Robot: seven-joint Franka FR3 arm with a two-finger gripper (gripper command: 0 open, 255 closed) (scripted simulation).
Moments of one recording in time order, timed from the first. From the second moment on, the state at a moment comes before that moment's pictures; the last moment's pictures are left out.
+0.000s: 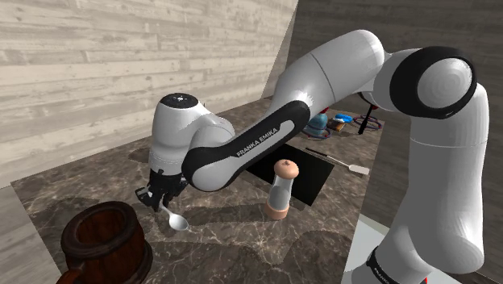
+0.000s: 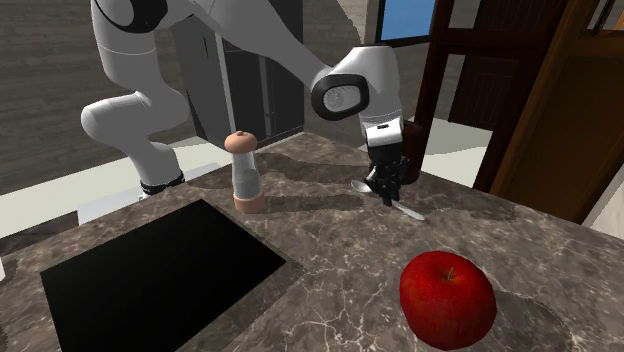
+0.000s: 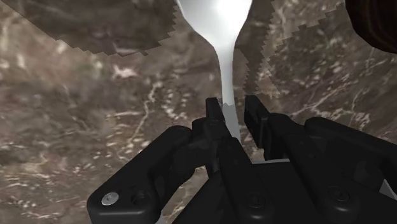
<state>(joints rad) 0.18 0.38 0.47 -1.92 -0.35 2.48 0.92</state>
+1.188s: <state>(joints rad) 0.15 0.26 0.52 -1.82 -0.24 2.29 0.84</state>
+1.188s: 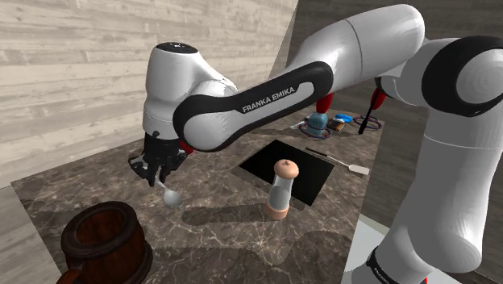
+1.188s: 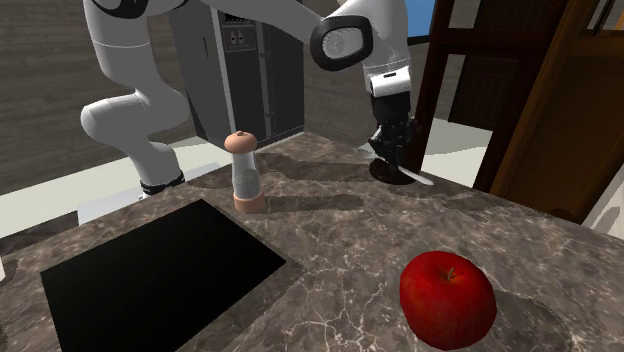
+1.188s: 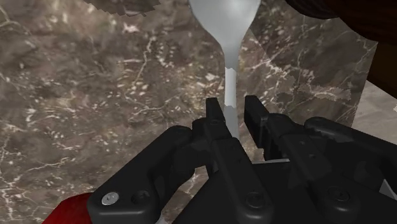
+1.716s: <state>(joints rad) 0.15 0.23 0.53 -1.75 -0.21 2.19 0.82</state>
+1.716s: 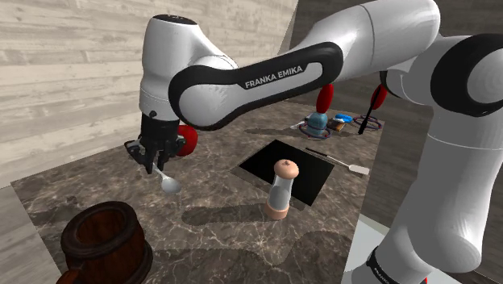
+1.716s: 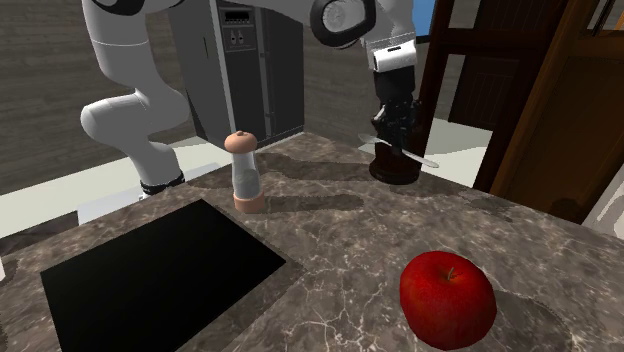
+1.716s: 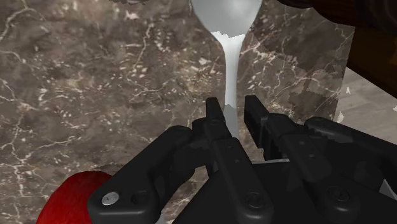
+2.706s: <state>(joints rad) 0.15 0.20 0.54 -1.59 -0.18 2.01 0.79</state>
